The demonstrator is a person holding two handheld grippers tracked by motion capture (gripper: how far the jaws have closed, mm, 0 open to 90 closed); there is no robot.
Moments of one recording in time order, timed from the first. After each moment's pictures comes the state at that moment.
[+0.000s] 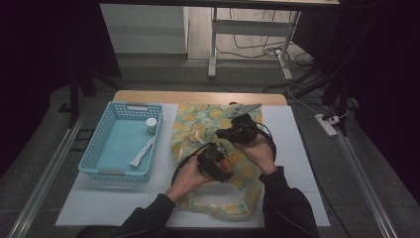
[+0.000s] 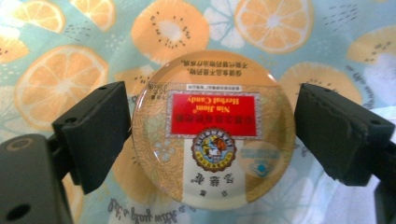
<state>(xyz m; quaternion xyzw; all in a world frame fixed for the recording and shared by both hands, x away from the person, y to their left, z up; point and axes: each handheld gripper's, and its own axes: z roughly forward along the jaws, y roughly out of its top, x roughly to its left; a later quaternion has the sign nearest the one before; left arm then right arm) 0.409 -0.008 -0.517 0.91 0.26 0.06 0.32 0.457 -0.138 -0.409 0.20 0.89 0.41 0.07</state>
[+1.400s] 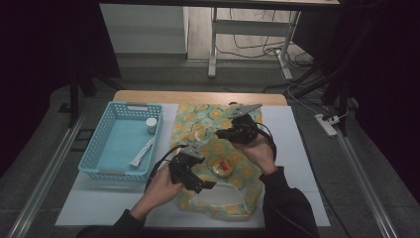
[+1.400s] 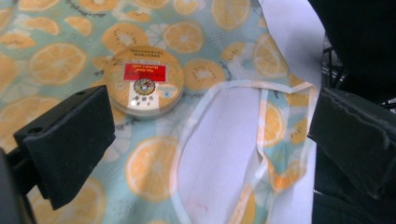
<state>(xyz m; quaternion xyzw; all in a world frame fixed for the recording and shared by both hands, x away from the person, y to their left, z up) 0.346 0.070 -0.462 0.87 0.25 0.00 0.42 0.458 -0.140 -0.411 0.20 0.89 0.41 0.07</state>
